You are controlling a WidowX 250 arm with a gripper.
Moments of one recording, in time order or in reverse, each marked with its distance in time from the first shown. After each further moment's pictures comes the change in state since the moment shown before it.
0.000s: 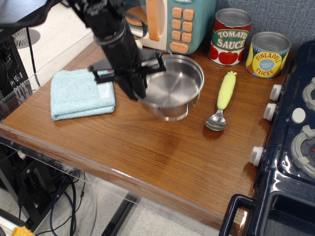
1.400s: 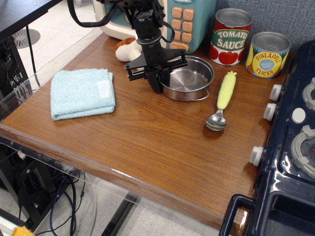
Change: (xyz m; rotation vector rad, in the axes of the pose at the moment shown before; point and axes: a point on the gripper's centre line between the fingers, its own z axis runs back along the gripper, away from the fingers) arm 0.067 -0.012 -0.080 0.095 0.017 0.201
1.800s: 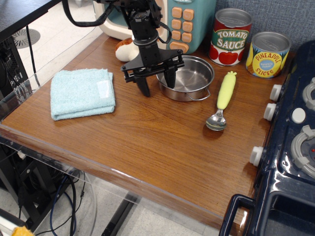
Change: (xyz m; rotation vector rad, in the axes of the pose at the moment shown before) arm -0.005 0.008 0.005 0.019 -0.002 0.036
